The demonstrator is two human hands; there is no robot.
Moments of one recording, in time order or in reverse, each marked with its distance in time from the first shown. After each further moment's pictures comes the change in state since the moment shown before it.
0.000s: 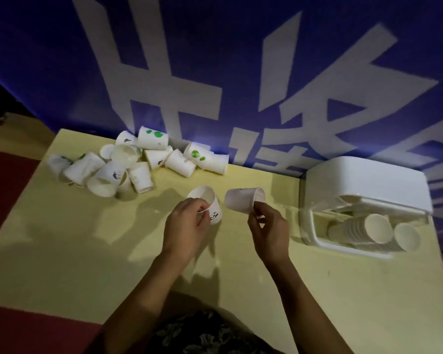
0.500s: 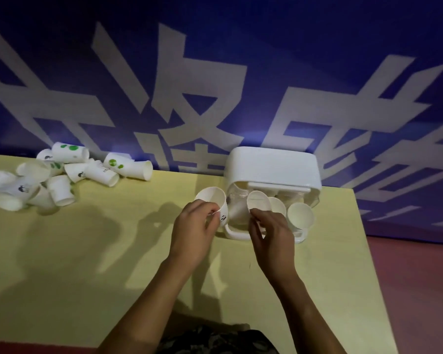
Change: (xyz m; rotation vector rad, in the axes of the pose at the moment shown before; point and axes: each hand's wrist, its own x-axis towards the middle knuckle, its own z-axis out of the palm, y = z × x) left_hand -0.048 0.215 0.169 -0.014 -0.041 0.179; right_hand -0.030 0.159 -0.215 -0.050 0.180 -0.150
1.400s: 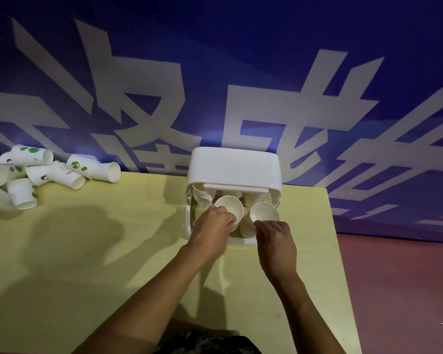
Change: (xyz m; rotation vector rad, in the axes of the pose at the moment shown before) left_hand 0.032 0.080 0.125 0.294 -0.427 0.082; right_hand 0.006 0.120 -0.061 -0.272 -0.122 0.133
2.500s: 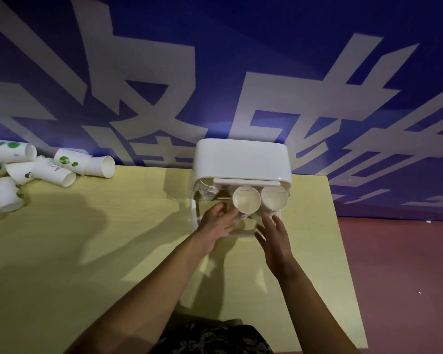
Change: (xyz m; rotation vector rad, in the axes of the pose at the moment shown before) left_hand 0.012 -0.045 0.029 -1.341 -0.251 -0.570; right_hand 0.005 -0.006 0.054 1.170 -0.119 0.845
